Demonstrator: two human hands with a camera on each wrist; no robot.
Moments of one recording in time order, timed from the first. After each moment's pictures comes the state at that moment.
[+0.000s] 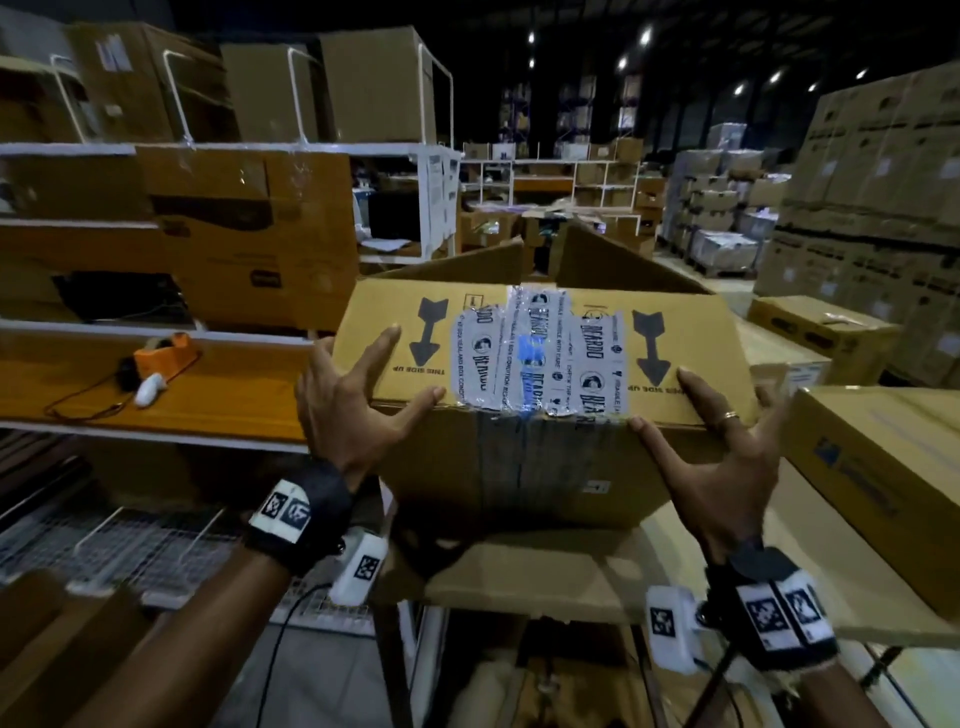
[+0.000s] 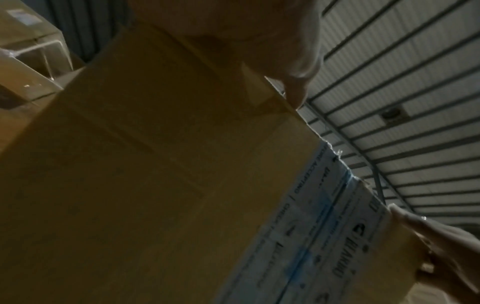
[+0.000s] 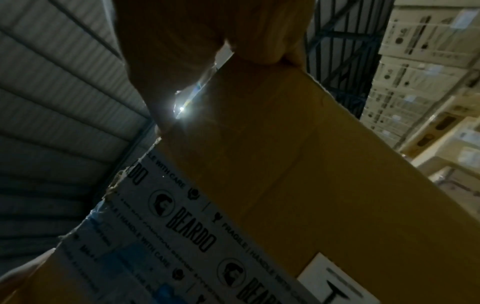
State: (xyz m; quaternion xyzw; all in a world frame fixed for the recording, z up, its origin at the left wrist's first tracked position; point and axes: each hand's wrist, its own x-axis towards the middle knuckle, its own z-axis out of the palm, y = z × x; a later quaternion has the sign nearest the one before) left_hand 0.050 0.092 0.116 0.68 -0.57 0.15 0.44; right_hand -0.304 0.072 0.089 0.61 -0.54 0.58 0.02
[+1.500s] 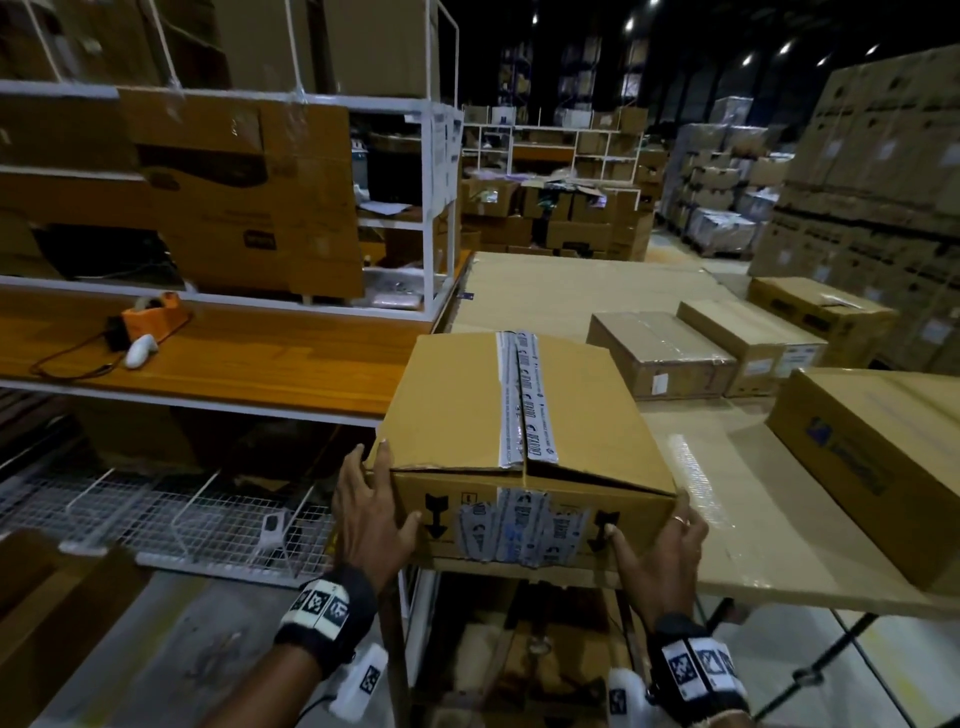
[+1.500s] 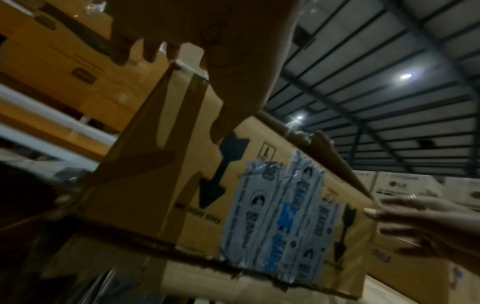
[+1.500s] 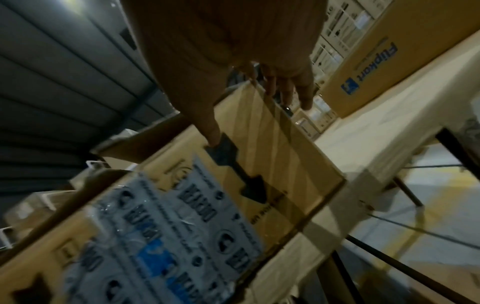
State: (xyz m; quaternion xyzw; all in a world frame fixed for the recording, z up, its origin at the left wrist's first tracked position) left_hand 0.056 0.114 -0.068 0.75 -0.58 0.03 0.31; right_hand -0.281 0.082 -0.074 0.56 -0.69 0.44 -0.14
